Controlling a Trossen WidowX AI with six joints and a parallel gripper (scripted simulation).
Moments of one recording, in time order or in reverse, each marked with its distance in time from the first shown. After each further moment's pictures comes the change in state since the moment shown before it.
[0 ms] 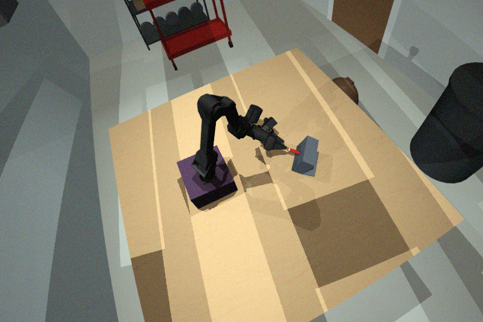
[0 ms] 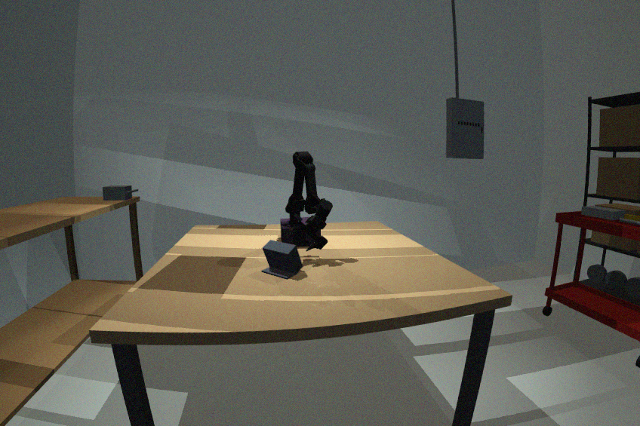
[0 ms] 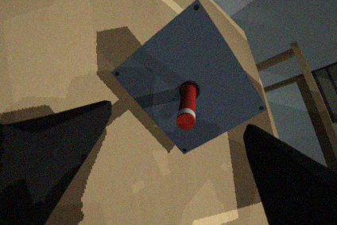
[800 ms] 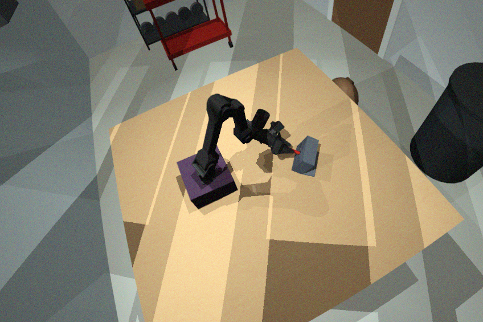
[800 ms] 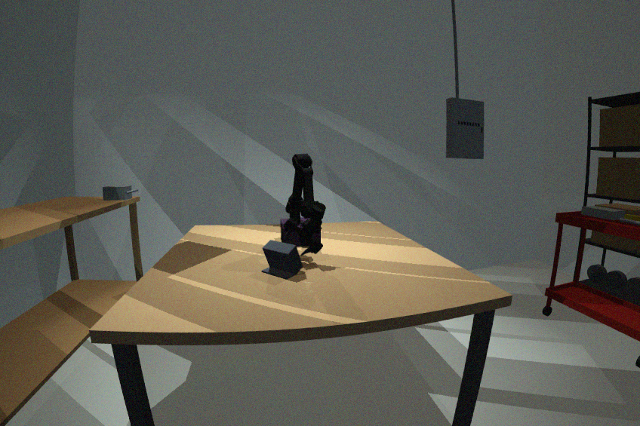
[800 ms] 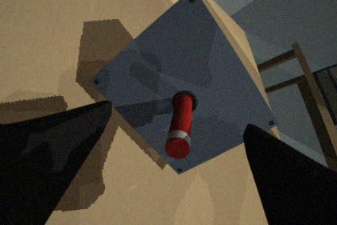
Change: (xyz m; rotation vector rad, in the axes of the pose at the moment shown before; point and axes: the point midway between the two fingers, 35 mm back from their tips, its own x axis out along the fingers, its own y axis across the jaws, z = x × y) arm 0.034 -0.006 -0.001 -0.001 -0.007 -0.006
